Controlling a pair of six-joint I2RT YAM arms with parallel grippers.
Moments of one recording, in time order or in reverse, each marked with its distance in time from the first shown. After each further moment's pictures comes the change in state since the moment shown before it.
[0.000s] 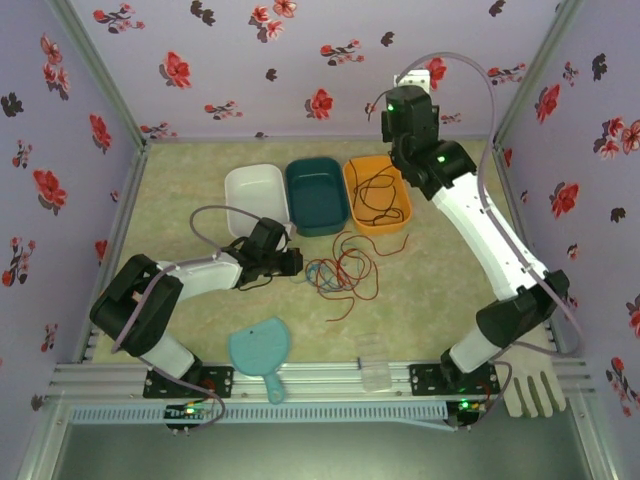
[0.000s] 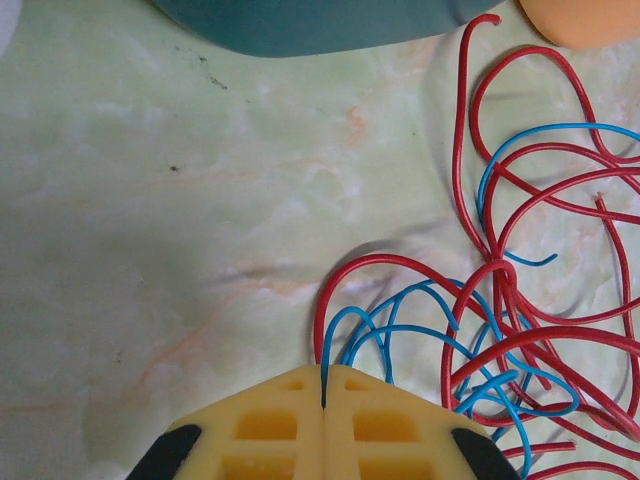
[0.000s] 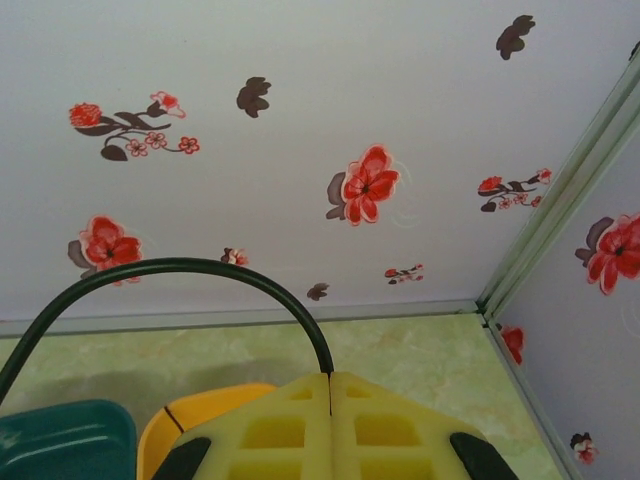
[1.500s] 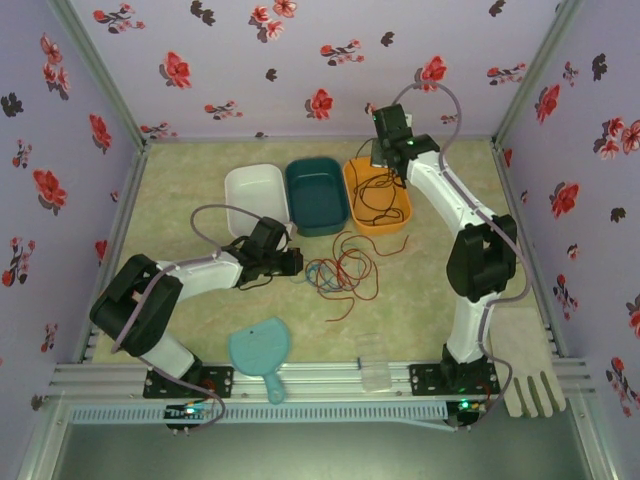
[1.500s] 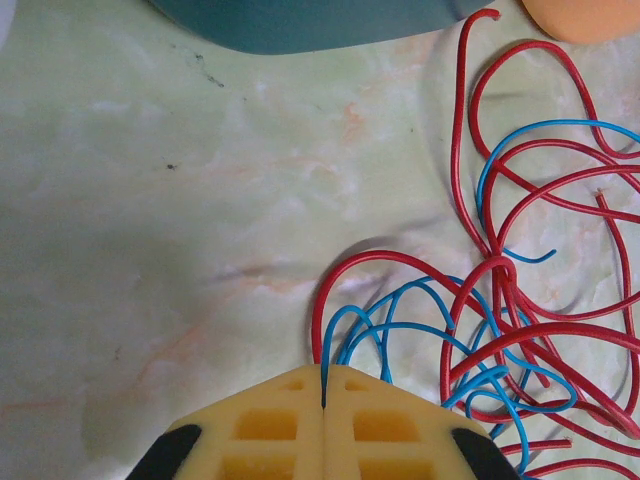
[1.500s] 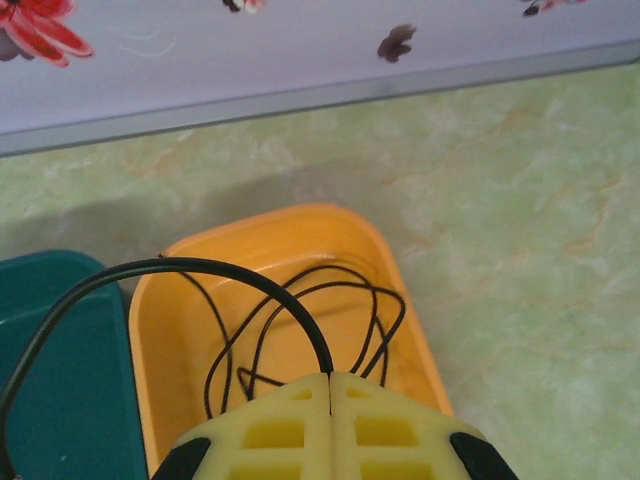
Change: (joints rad) left arm -0.002 0.000 0.012 -0.022 0.000 0.004; right arm -0.149 0.324 -0.029 -0.115 -0.351 0.291
